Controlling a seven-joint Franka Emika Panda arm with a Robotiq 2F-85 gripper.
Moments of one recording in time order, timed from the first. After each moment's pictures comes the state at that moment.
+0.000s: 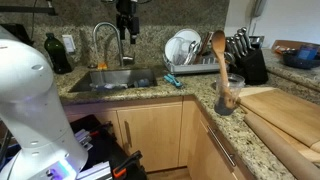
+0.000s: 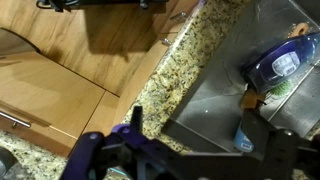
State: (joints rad) arm 0.11 -0.54 0.12 -2.43 0.18 1.89 0.19
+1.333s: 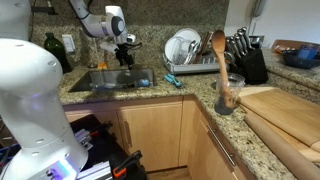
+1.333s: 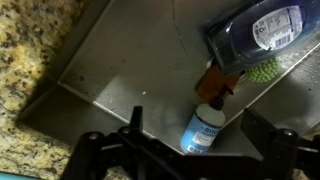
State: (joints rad) arm 0.31 0.15 0.33 -2.28 -0.10 2.61 0.62
